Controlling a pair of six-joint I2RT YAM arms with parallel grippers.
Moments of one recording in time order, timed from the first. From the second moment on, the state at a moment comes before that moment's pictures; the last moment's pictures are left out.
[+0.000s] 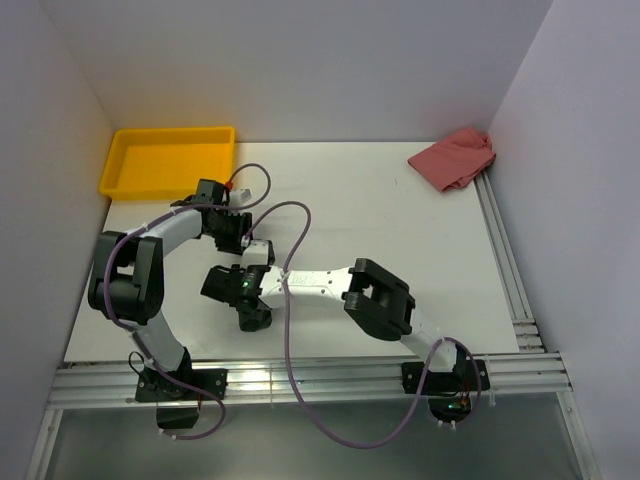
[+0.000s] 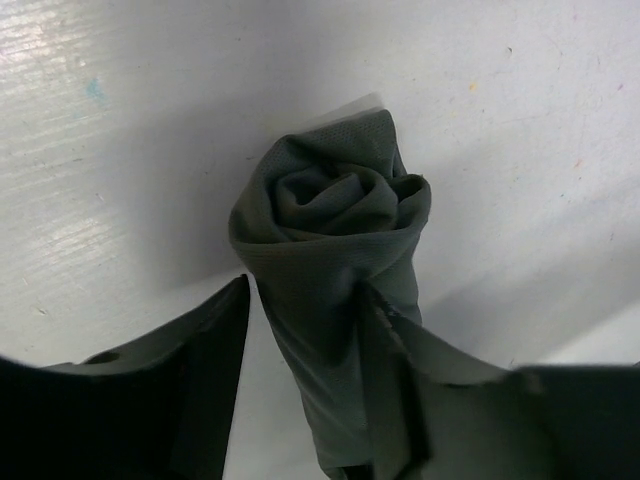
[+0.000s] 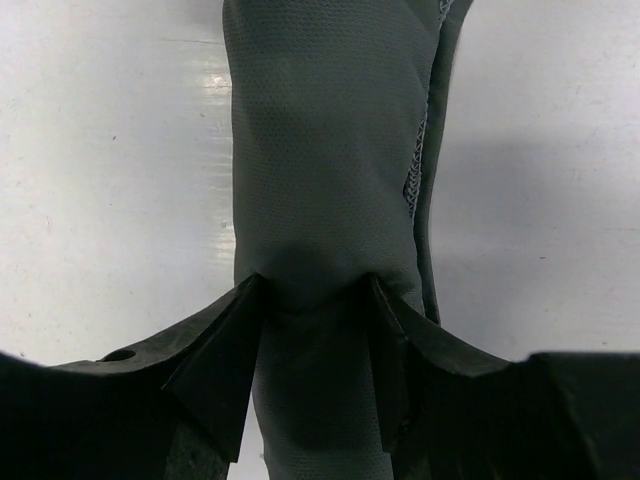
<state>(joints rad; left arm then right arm) -0.20 1.74 1.08 -0.48 0.38 -0.08 1.26 2.24 1.80 -0.76 0.56 1.23</state>
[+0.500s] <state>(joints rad) -0.16 1.68 1.14 -0.54 0.45 -0.03 1.18 2.02 1.34 -0.27 0.37 1.27</state>
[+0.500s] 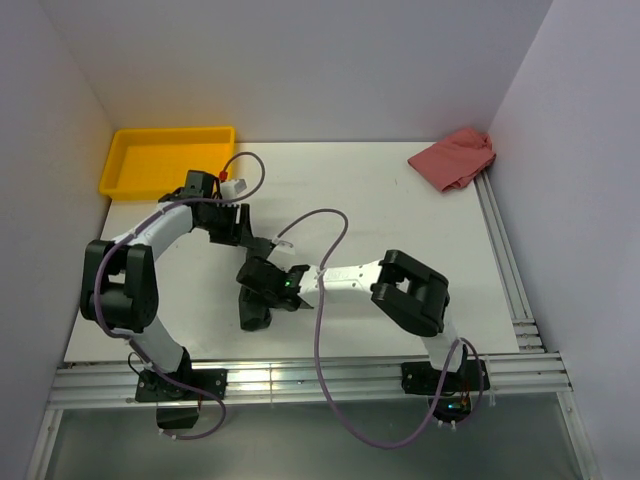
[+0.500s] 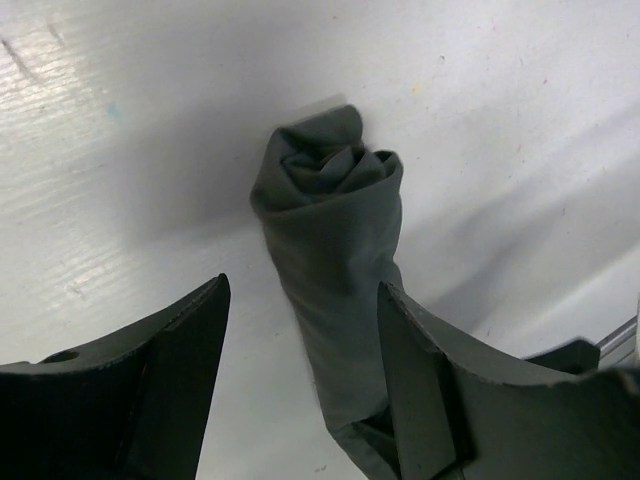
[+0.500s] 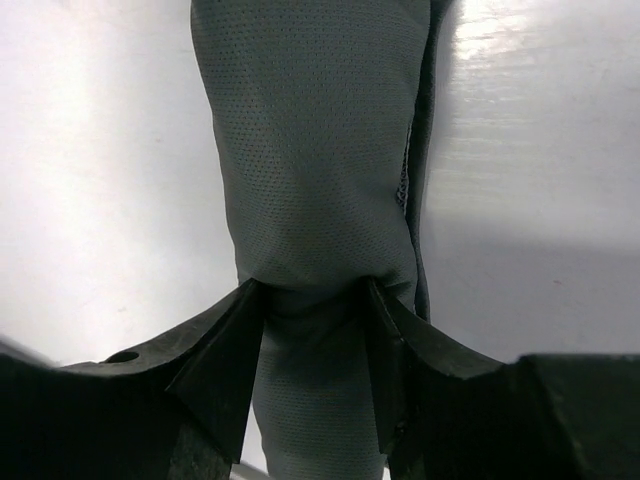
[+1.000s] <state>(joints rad) -0.11 1.70 1.12 -0.64 0.57 0.13 1.06 2.00 1.01 0.39 0.04 1.39</state>
